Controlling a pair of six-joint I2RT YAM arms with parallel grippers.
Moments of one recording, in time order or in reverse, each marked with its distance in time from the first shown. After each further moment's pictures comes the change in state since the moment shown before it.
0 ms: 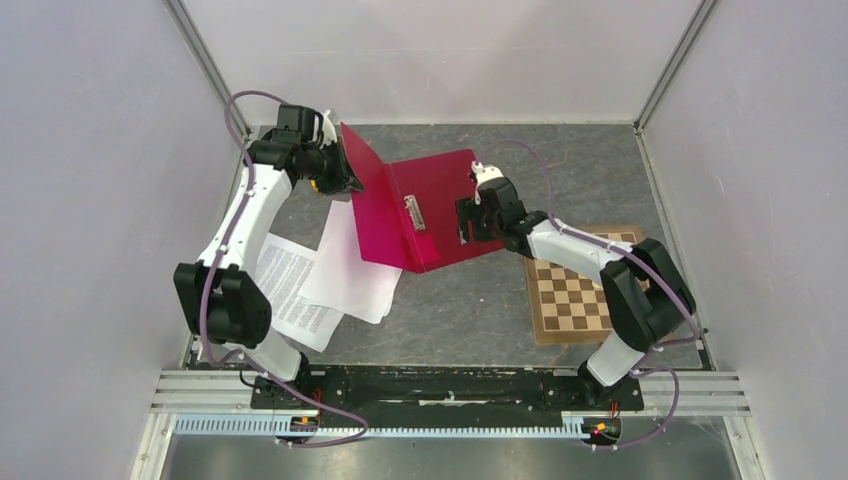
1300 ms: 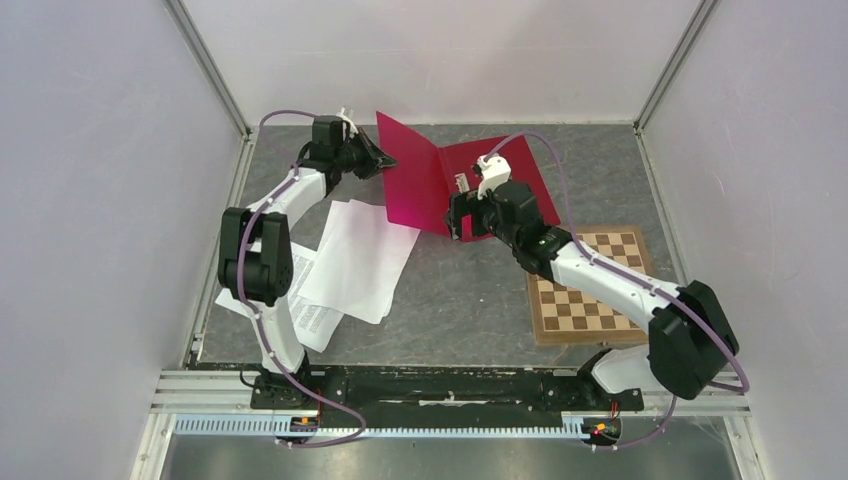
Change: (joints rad) left arm -0.034 0.269 -0.195 0.852 0.080 -0.408; right arm 0.093 -0.315 -0.159 0.217 -0.015 -0.069
